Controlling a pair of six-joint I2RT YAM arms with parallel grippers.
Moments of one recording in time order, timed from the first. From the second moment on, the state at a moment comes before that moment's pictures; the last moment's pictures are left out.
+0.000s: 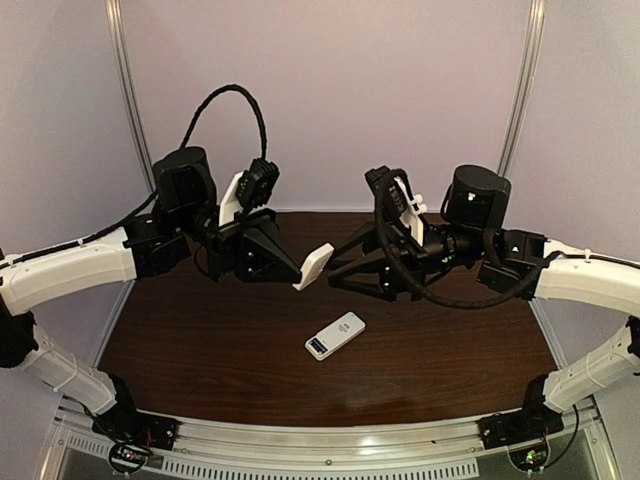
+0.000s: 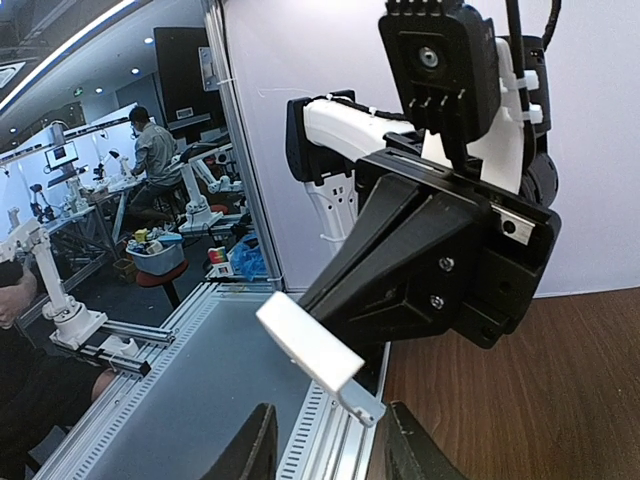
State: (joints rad) left arm -0.89 1.36 1.17 0.25 1.33 -0.27; right arm 1.00 1.27 1.10 0.19 -0.82 0.19
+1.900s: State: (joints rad) left arm -0.90 0.92 1.00 -0.20 0.20 0.30; right arm 0.83 1.43 1.09 -0.04 -0.75 0.44
